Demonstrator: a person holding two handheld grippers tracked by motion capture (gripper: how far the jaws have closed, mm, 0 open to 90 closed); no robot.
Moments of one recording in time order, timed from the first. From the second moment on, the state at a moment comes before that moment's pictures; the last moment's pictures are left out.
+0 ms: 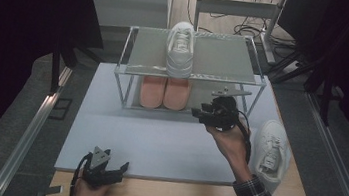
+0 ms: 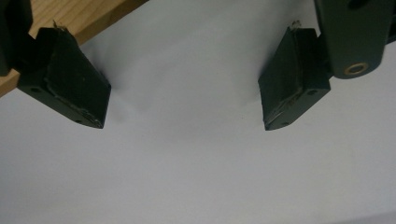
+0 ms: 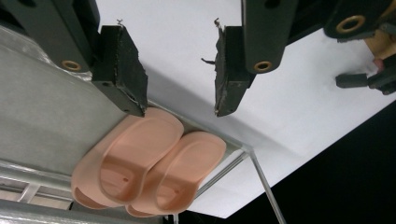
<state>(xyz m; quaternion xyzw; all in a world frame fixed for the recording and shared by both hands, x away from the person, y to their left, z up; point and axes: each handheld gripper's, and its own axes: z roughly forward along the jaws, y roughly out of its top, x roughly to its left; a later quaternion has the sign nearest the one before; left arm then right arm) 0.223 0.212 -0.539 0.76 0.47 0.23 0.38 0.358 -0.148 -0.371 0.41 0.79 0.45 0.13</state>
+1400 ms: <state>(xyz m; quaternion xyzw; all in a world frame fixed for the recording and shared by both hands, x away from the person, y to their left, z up) 0.223 0.212 -0.539 0.76 0.47 0.23 0.38 0.326 -0.240 -0.389 0.44 0.79 0.38 0.19</state>
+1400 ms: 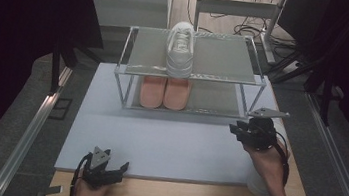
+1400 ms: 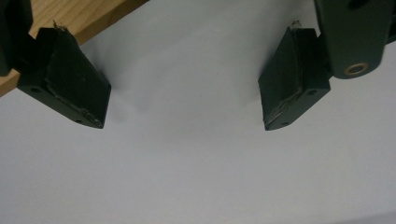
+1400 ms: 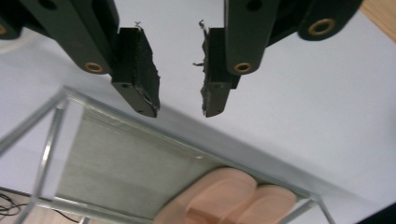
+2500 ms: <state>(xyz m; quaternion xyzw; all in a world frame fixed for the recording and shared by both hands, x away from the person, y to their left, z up) 0.223 0.211 -0.539 0.76 0.48 0.22 0.38 0.324 -0.350 -0.413 0.55 0.73 0.33 0.23</state>
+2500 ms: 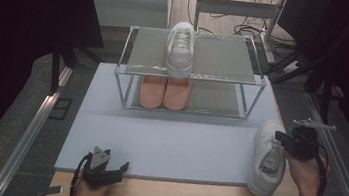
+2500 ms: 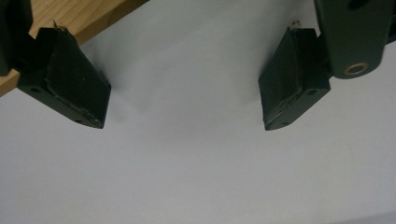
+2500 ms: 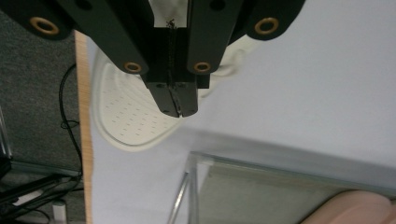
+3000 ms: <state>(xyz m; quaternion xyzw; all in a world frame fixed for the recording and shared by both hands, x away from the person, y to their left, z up) 0.223 0.211 -0.539 0.76 0.48 0.22 0.38 0.323 -0.385 -0.438 0.59 0.71 0.30 0.24</state>
